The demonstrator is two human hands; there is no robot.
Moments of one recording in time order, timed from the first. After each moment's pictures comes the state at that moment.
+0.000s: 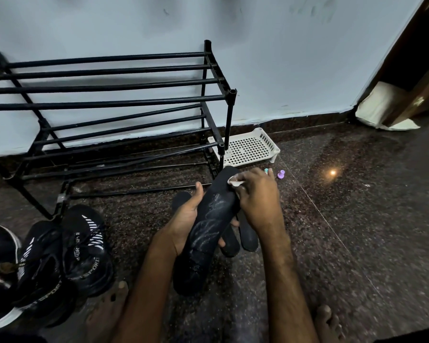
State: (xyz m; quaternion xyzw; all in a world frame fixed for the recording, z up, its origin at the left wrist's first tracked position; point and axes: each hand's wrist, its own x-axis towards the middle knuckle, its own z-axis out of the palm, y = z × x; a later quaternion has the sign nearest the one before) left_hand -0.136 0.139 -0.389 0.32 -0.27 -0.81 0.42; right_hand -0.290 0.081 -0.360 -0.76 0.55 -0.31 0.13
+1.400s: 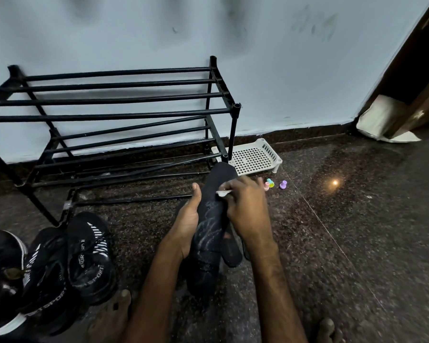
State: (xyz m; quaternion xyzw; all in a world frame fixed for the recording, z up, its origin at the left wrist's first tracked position) left_hand -0.141 0.139 -0.366 0.38 -0.18 -0.74 0.53; right_hand -0.260 0.093 -0.345 -0.79 0.55 -0.26 0.11
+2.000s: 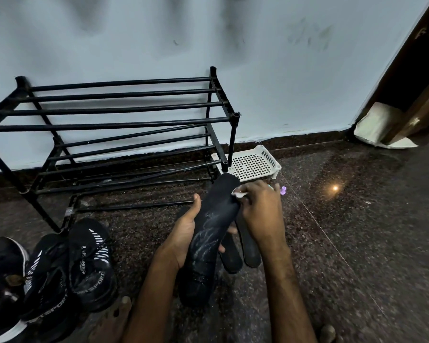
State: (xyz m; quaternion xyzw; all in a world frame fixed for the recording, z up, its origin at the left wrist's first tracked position) left_hand -0.132 0.146 -0.368 0.38 -0.23 -0.76 0.48; right_hand -0.283 0.087 -0.336 -0.76 0.58 -0.29 0.10
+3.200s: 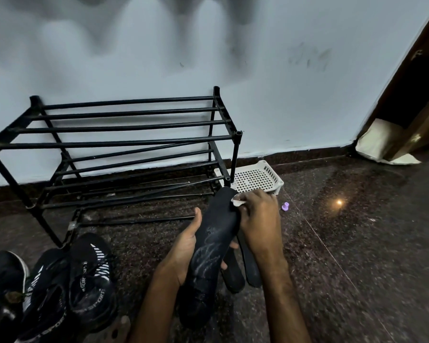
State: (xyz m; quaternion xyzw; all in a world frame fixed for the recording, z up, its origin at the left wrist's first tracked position) left_hand -0.129 0.143 -0.364 0.36 -0.21 -0.76 0.50; right_hand -0.273 0.076 -0.338 -0.75 0.54 -0.36 0.09
